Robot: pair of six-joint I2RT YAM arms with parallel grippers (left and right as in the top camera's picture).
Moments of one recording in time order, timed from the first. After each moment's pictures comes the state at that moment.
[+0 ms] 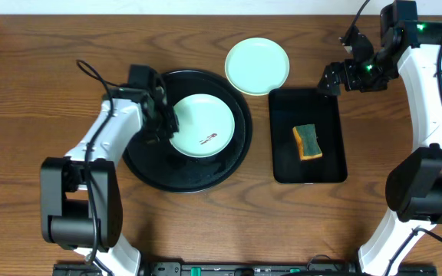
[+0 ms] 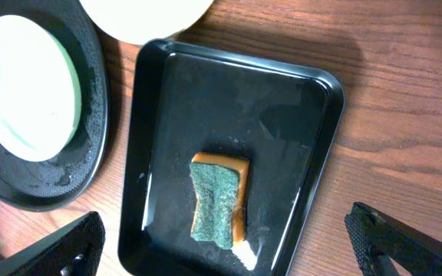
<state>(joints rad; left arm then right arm) -0.09 1.81 1.19 -0.80 0.22 -0.34 -0.05 2.01 1.92 -1.32 -0.39 -0.22</state>
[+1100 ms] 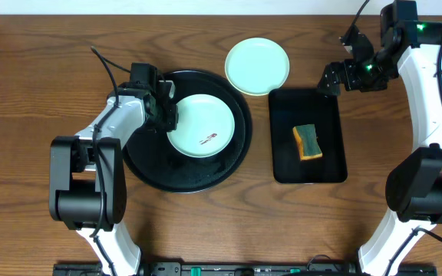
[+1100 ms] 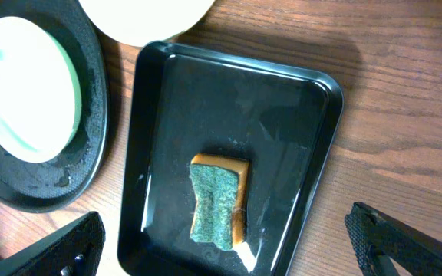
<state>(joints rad) -0.06 1.94 1.21 -0.57 0.20 -0.01 -0.05 2.01 1.92 -1.31 -0.39 -0.22</state>
